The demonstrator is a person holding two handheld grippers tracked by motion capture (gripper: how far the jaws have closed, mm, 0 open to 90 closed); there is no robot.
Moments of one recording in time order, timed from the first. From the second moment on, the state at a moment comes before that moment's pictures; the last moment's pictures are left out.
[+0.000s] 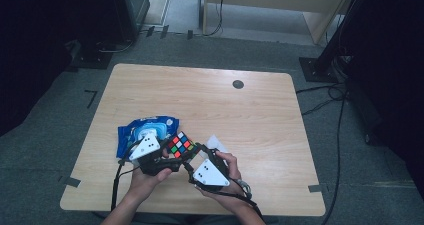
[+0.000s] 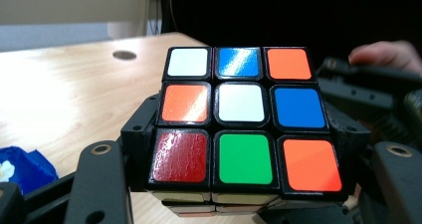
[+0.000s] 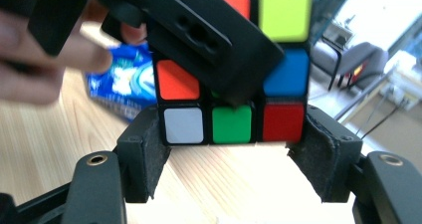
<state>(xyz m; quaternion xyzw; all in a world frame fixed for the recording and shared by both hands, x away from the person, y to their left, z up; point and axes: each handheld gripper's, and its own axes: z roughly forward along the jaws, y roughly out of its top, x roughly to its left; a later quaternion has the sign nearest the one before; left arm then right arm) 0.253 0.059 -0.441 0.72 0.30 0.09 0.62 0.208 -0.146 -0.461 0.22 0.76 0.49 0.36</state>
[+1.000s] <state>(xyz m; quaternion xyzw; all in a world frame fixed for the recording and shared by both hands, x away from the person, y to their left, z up) 0.251 0.059 -0.442 0.73 0.27 0.10 0.61 0.204 -0.154 -0.455 0.19 0.77 0.50 0.35</state>
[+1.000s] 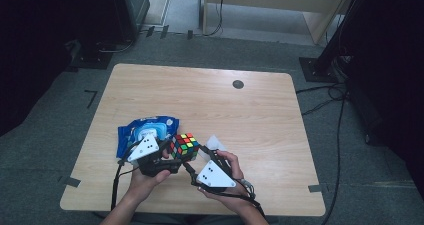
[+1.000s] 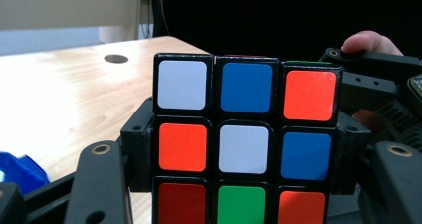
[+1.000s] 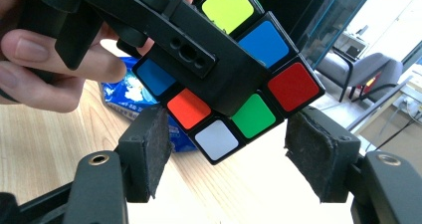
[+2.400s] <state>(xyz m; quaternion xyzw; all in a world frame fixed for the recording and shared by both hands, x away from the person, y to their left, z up) 0.244 0.045 -0.481 0.76 0.21 0.17 0.59 0.221 -0.196 -0.428 0.35 0.72 0.58 0.18</state>
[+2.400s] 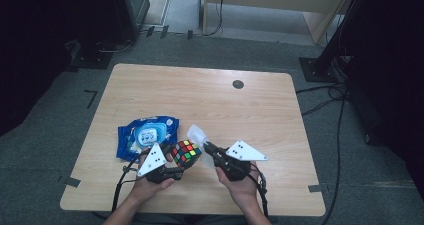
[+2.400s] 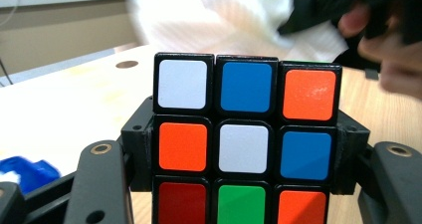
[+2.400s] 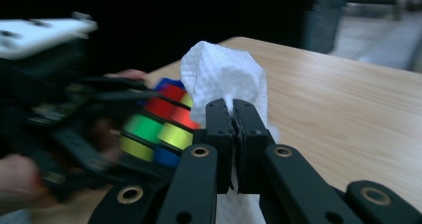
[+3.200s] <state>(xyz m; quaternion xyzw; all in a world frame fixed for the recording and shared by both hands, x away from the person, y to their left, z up) 0.243 0.044 -0.475 0.76 0.22 0.19 0.58 0.236 -0.200 -0.442 0.39 0.70 0.59 0.11</state>
